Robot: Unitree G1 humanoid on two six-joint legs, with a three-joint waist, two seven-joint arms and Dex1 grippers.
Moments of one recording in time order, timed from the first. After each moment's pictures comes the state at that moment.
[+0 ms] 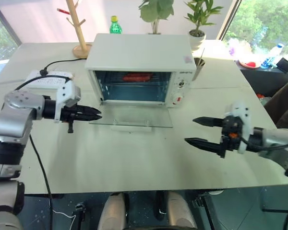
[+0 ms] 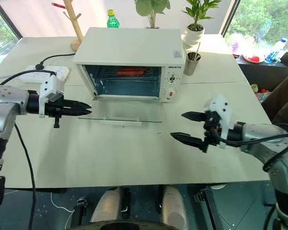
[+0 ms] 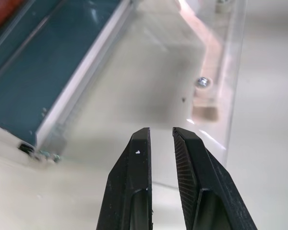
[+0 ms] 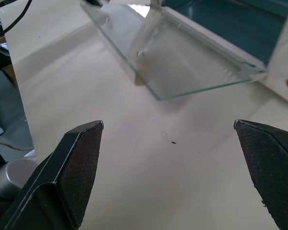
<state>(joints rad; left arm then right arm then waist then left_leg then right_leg) -0.55 0.91 -0.03 0.14 -0.31 0.34 -1.39 -0.13 -0.88 -0.35 -0.56 0.80 0.92 0.89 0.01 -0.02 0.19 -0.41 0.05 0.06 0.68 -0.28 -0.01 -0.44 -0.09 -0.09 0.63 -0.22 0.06</state>
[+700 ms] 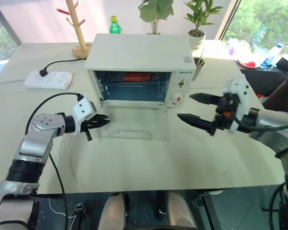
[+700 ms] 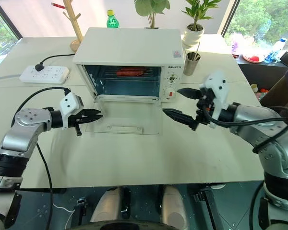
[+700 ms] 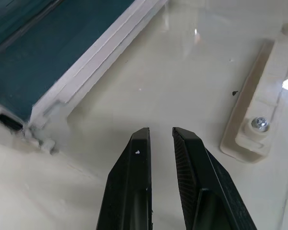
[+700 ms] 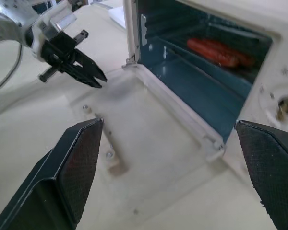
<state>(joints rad) -0.41 0.75 0.01 0.04 -0.28 0.42 -1.04 -0.43 -0.79 -0.15 -0.52 0.74 0.86 0.68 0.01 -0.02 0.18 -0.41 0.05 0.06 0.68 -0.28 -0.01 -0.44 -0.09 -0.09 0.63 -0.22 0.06</state>
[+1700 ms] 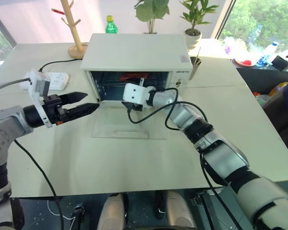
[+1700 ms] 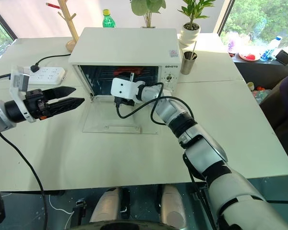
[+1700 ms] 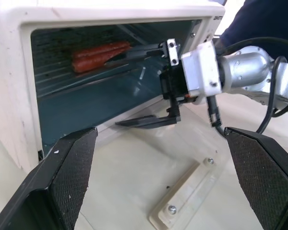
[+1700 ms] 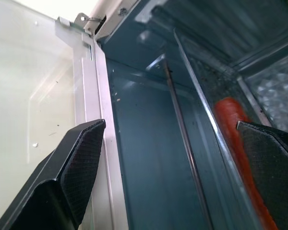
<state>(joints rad) -0.39 0.84 0.39 -0.21 -0.84 0.97 -0.89 -1.09 -0.19 0.52 0.78 -0.25 -0.14 0.48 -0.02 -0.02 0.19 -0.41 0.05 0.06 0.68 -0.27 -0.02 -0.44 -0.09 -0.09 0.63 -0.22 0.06</state>
